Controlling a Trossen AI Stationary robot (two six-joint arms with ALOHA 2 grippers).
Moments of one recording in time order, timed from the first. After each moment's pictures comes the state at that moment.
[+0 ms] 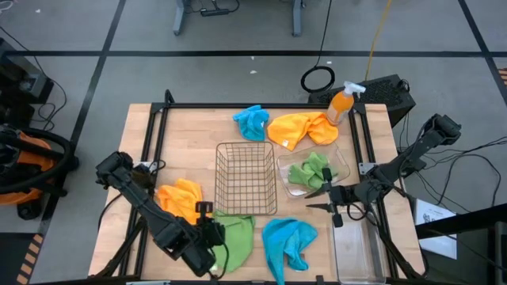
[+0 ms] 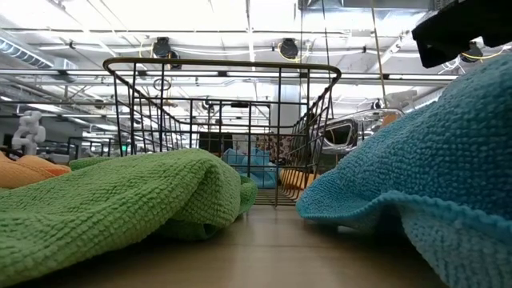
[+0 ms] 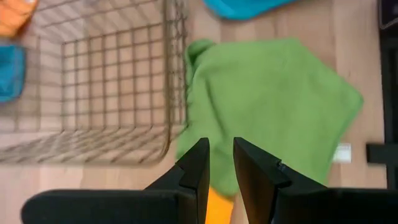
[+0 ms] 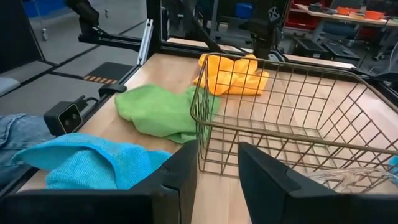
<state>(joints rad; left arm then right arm) -0.75 1.81 1.69 -1.28 -0.42 -0.66 0.63 0.87 0.36 0.23 0.47 0.09</state>
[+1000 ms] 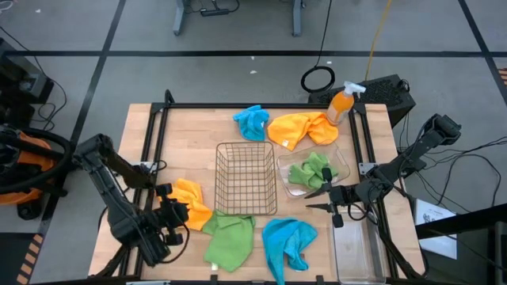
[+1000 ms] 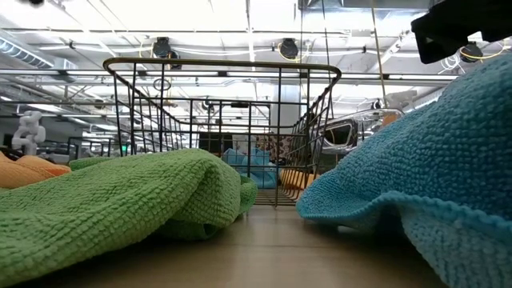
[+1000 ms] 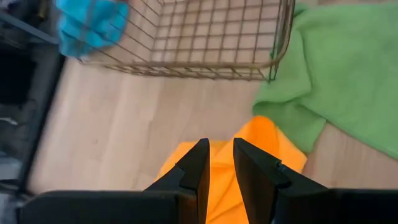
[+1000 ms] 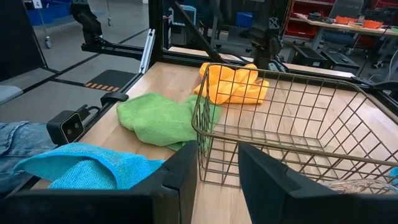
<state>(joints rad) -0.93 1.52 1.36 -1.47 -0.63 -1.10 0.63 0.87 0.36 0.27 0.47 0.07</state>
